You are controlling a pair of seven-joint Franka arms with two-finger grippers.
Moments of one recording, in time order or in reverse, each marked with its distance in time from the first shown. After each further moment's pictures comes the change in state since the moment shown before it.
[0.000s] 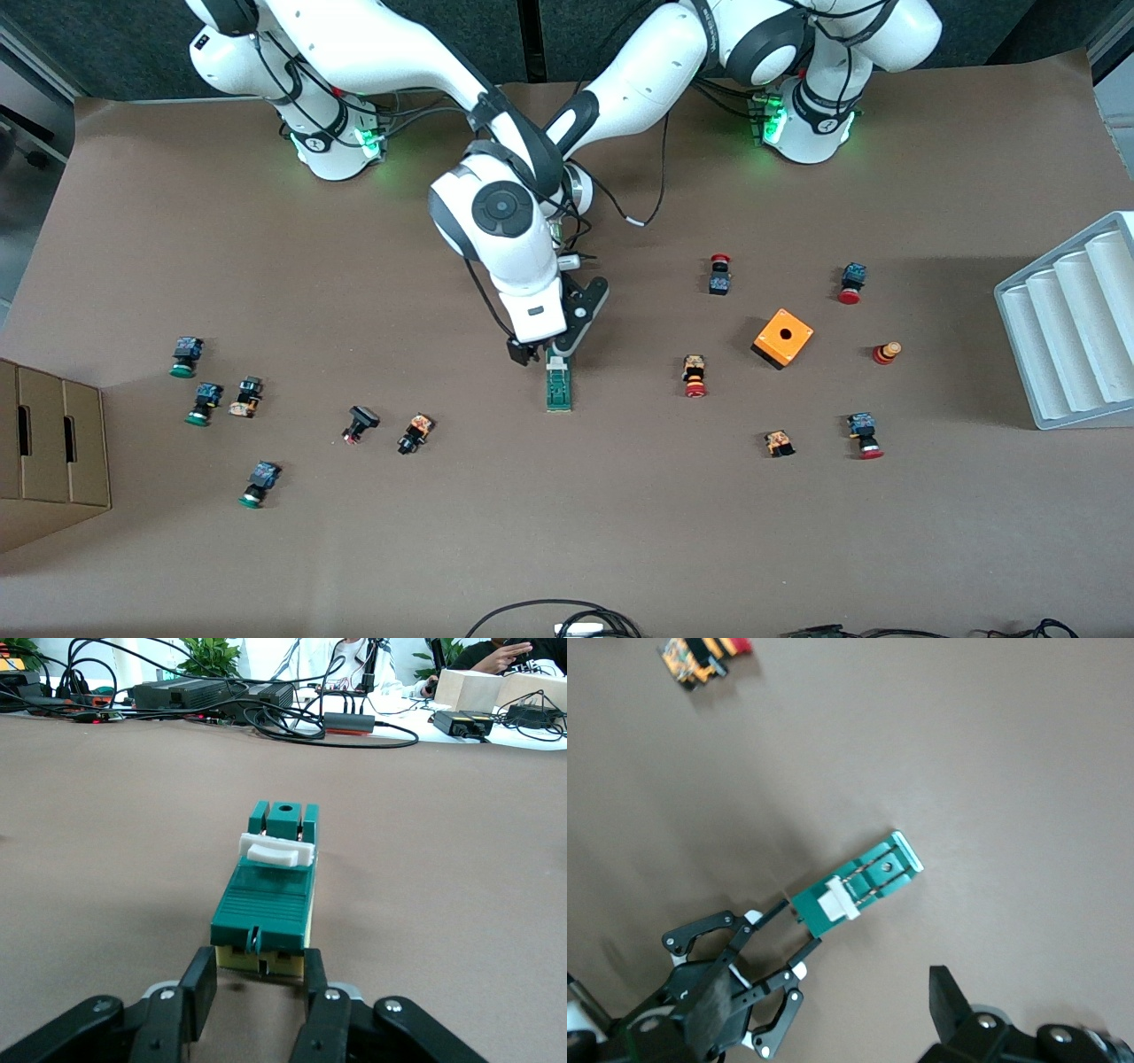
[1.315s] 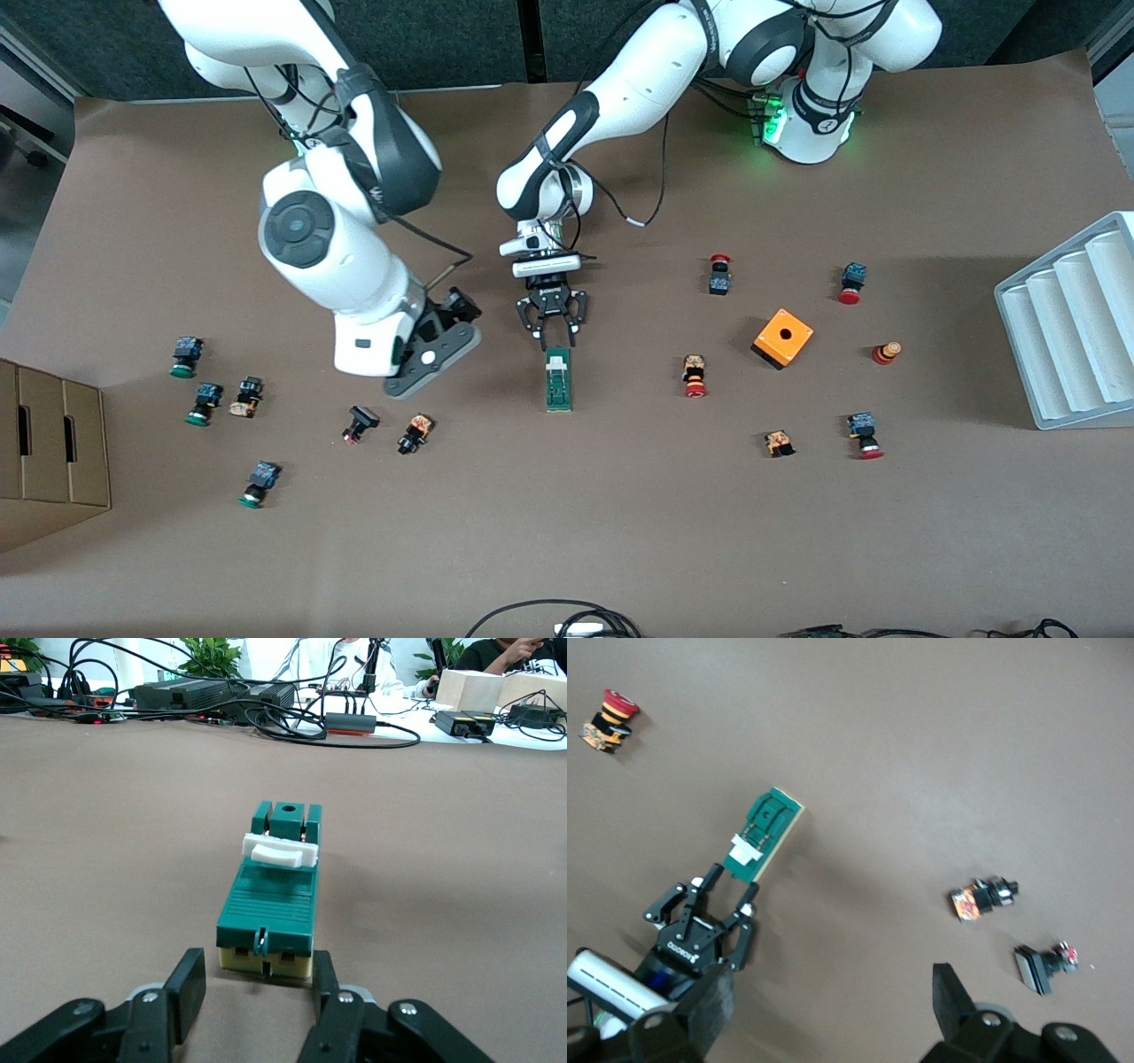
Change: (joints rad) left arm 0.000 0.001 0.002 0.000 0.000 -0.001 0.000; right arm -0.245 -0.163 -0.005 0.018 0.078 -0.242 0.105
